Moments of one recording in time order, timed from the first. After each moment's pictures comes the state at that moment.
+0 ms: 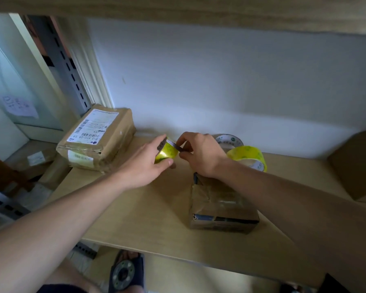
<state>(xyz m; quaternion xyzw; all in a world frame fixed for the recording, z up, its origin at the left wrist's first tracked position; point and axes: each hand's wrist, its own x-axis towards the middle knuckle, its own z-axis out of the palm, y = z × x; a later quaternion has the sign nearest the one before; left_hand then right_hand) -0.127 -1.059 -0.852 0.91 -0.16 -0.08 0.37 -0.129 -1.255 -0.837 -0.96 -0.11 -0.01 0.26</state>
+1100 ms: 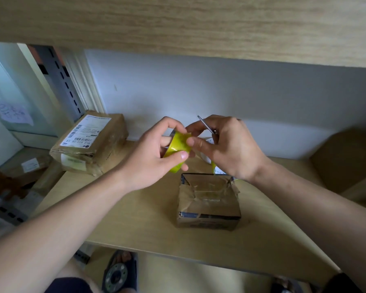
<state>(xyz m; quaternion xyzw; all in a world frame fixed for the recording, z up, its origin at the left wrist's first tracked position) -0.178 -1.103 -0.788 0.77 -0.25 -0.08 0.59 -0.197 -1.305 -0.762 -0.91 -0.16 -0.15 0.36</state>
